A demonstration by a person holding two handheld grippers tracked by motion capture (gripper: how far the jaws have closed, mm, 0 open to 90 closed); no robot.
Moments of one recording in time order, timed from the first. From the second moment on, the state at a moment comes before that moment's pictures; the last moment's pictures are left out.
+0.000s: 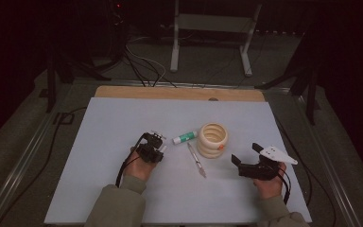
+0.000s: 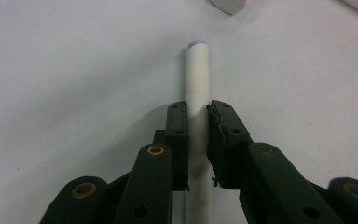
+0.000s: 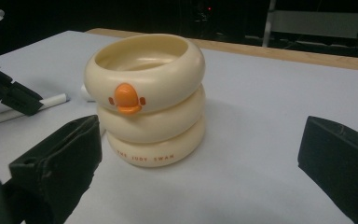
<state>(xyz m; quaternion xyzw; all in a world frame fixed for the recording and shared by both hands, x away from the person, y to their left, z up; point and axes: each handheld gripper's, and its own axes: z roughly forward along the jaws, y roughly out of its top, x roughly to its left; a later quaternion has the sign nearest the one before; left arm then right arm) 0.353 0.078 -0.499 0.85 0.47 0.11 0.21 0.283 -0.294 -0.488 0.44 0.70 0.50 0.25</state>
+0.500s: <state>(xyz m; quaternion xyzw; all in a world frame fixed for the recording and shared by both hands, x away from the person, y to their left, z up) 0.353 0.104 -0.469 0.81 0.49 0.11 0.31 0.283 -0.294 -0.489 0.44 0.70 0.50 0.25</state>
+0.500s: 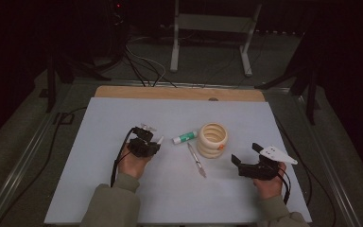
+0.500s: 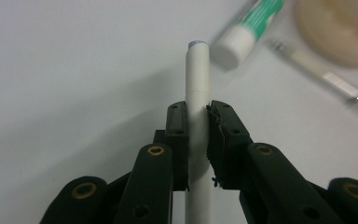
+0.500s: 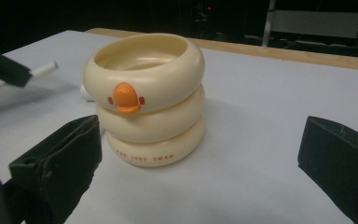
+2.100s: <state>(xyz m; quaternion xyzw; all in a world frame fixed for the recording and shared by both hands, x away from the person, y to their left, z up) 0.378 0.088 -0.385 0.74 0.40 0.12 0.53 0.284 -0.294 -0.489 0.44 0.70 0.50 0.25</state>
